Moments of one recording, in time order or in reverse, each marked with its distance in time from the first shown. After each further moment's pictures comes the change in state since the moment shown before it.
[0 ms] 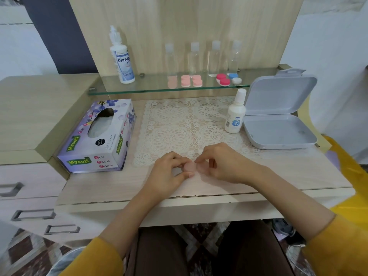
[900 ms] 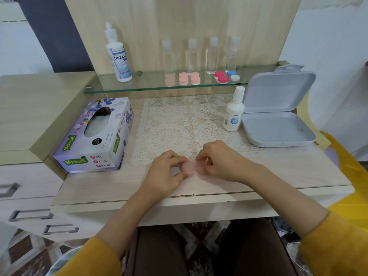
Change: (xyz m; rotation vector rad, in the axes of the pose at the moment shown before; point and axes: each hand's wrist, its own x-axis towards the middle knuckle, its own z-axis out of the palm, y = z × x) left_hand -0.001 0.003 0.001 0.038 0.012 -0.009; right_hand 0.003 0.002 0.001 -0.032 0.013 -0.002
